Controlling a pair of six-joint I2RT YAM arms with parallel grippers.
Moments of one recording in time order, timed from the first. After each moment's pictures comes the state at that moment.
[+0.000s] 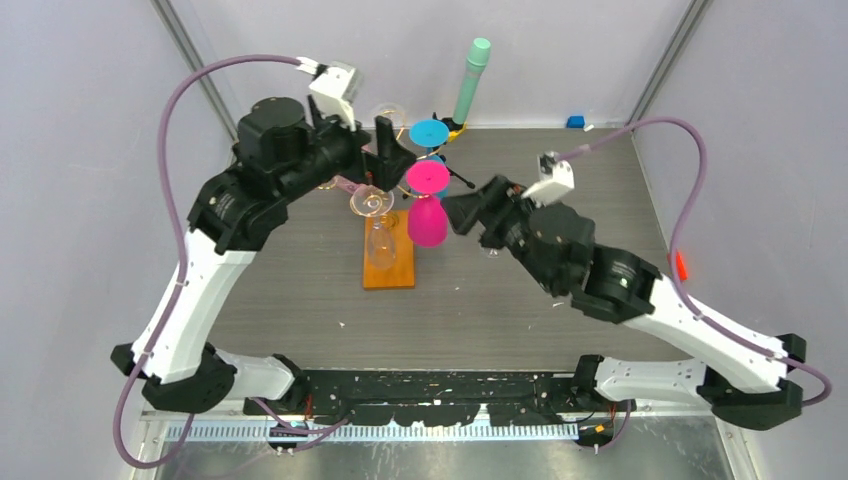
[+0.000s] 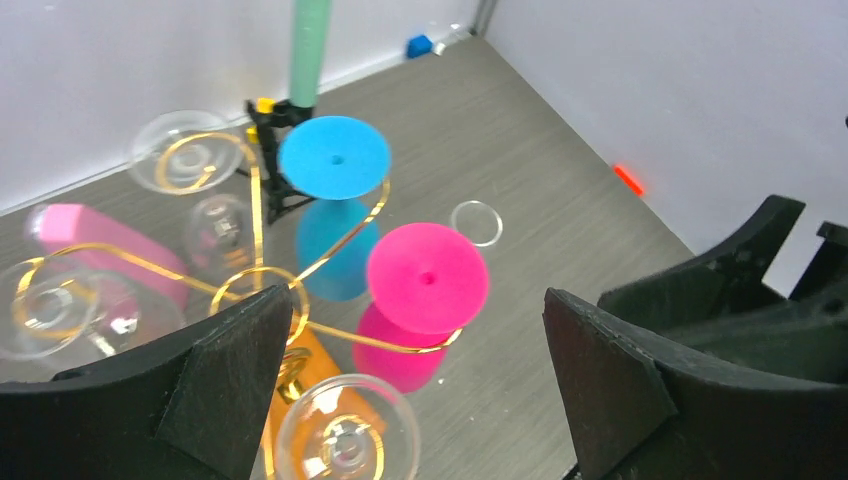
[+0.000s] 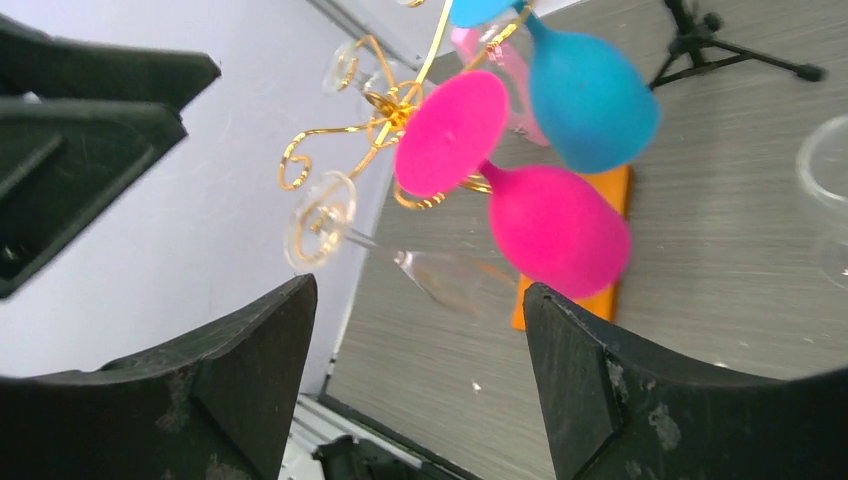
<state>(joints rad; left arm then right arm) -0.71 1.34 1.93 -0.79 0.06 -0.18 1.13 0.97 1.26 -0.47 0.66 0.87</state>
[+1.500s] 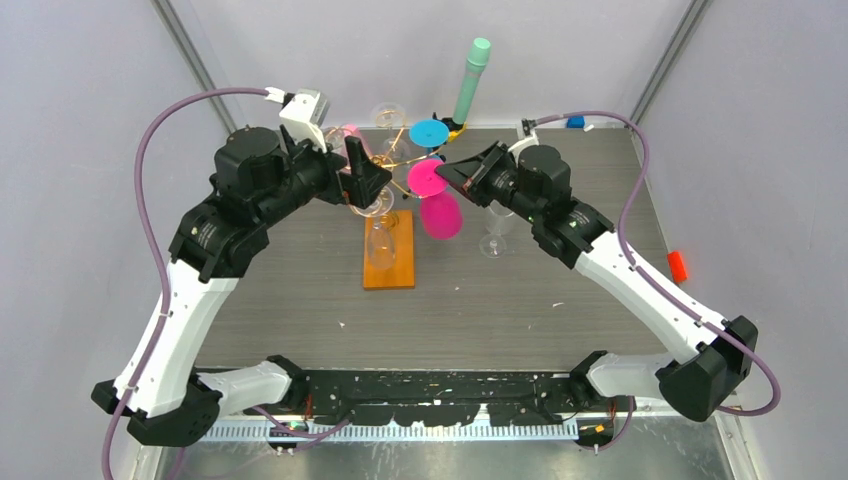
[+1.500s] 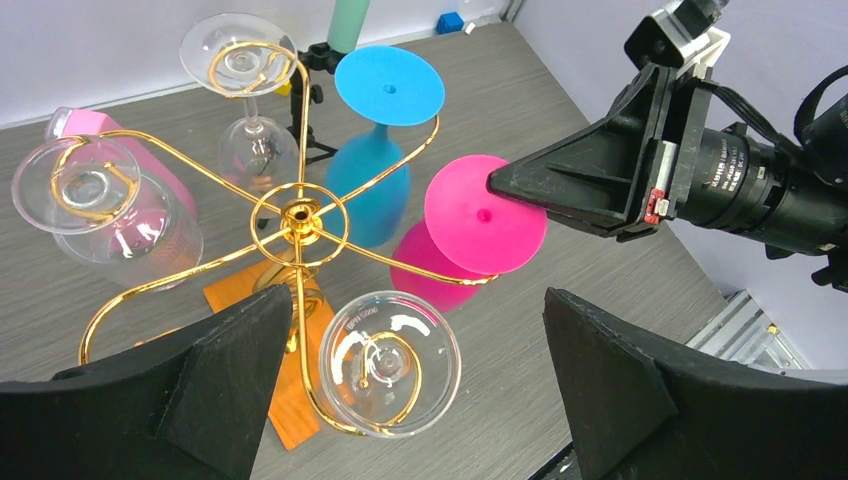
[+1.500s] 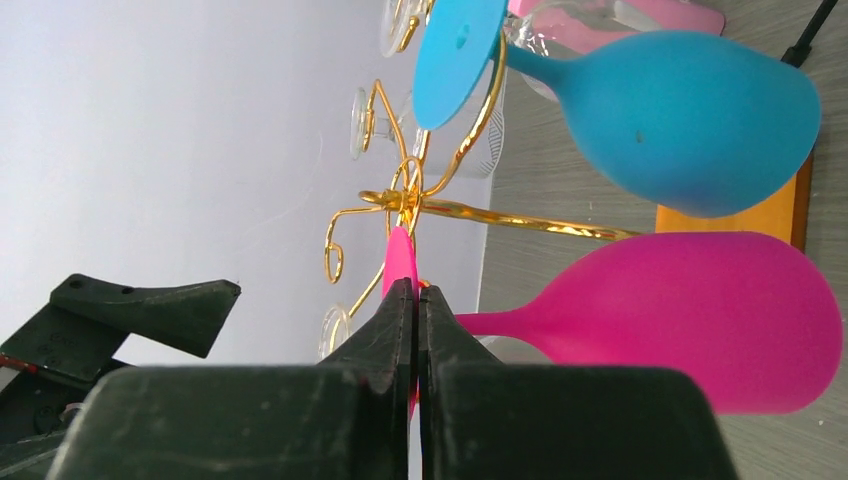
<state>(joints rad) -0.56 1.14 1.68 -0.75 0.09 -0.27 0.64 1.26 1.23 -0.12 -0.06 1.16</state>
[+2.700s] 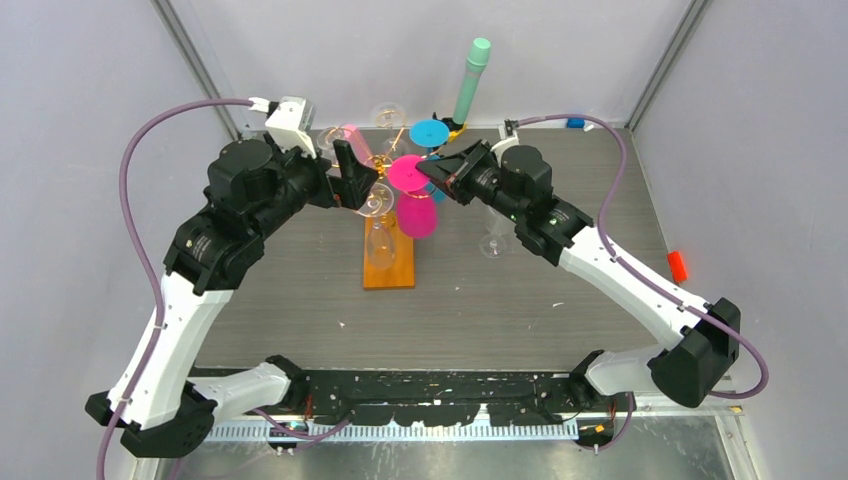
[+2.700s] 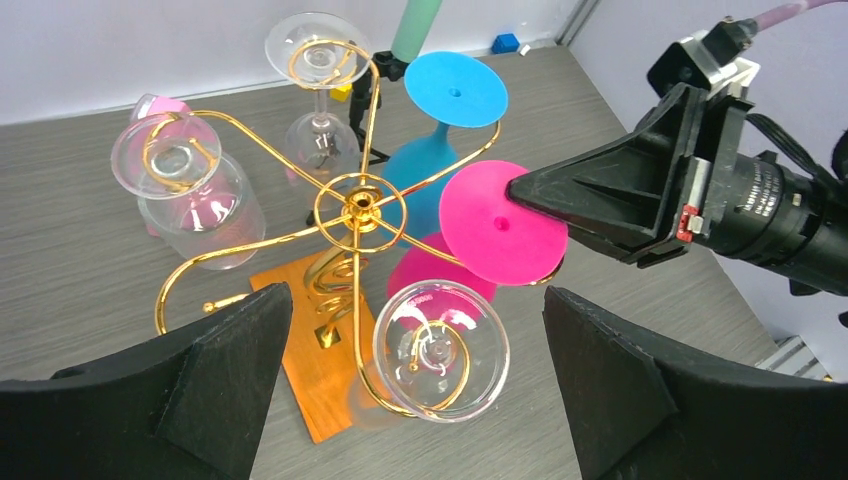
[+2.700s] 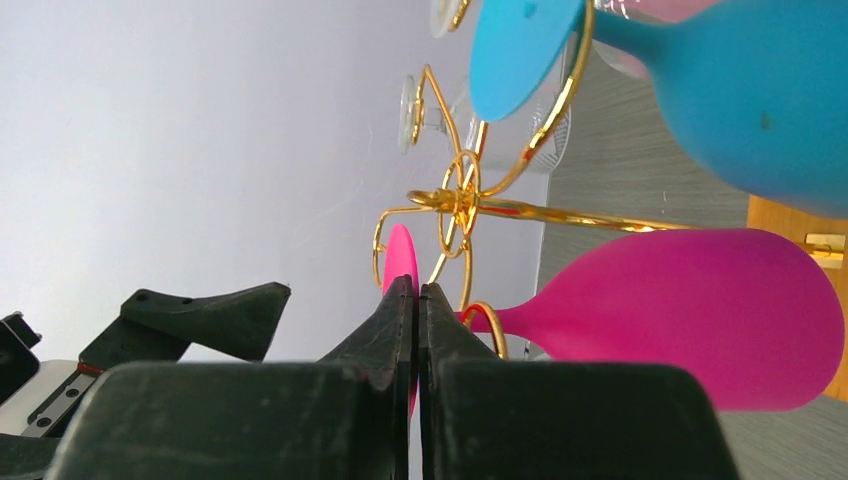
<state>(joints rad) -0.56 1.08 1.61 -0.73 -0.03 -0.27 0.69 1.32 1.23 0.00 -0.07 1.28</state>
